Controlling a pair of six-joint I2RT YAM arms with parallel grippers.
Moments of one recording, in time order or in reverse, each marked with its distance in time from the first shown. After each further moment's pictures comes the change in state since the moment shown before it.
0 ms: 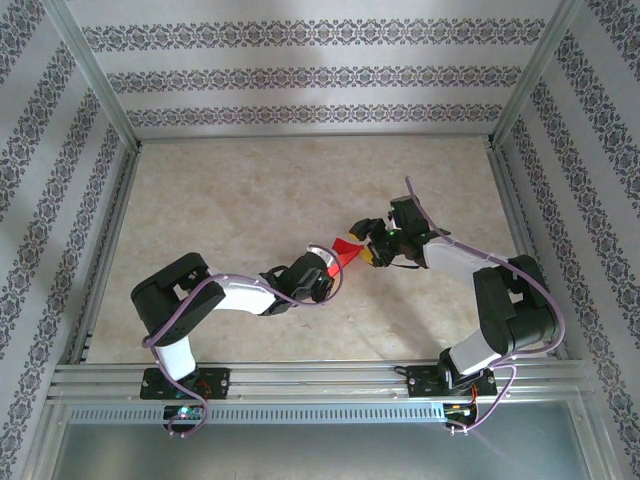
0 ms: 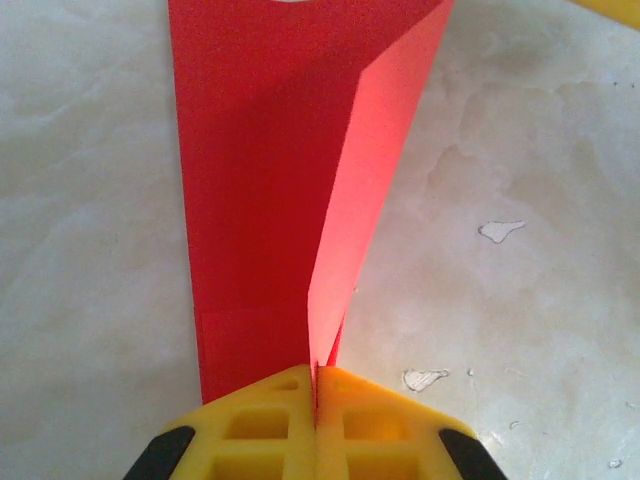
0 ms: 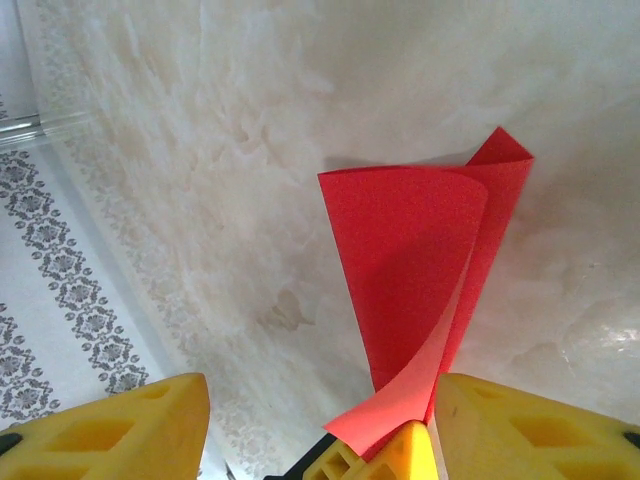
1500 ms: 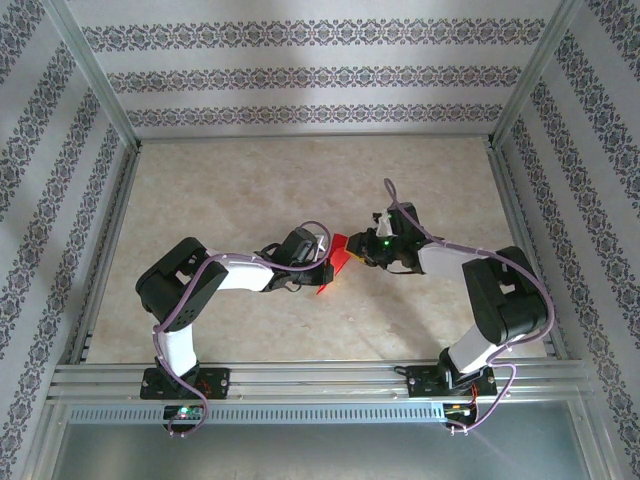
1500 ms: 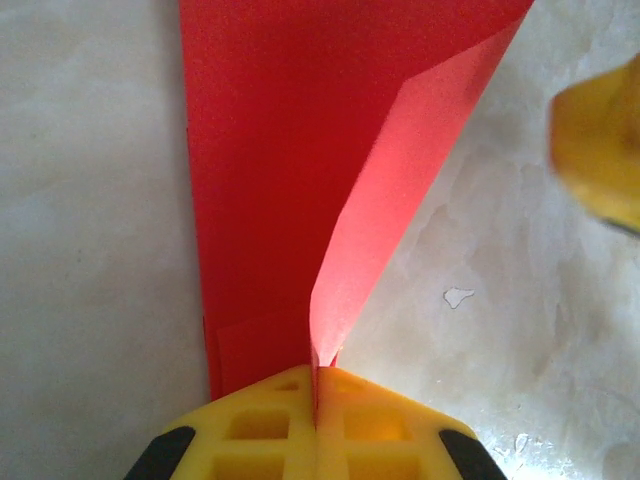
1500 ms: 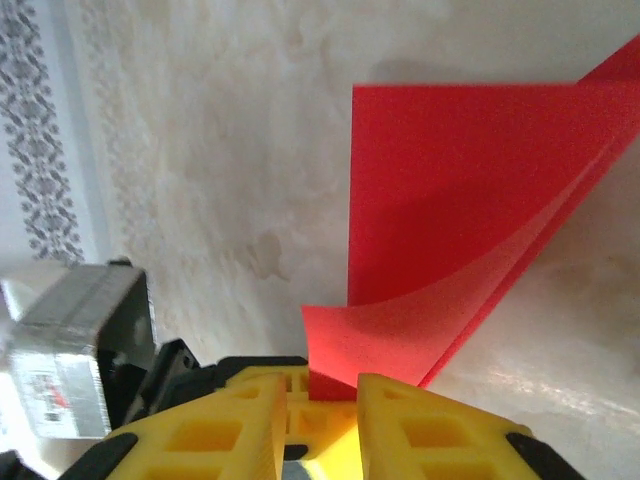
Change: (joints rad) left arm 0.164 0.074 0.109 -0.084 0.395 -0.278; right arm 0.025 0.084 -0.068 0.183 -0.133 -0.344
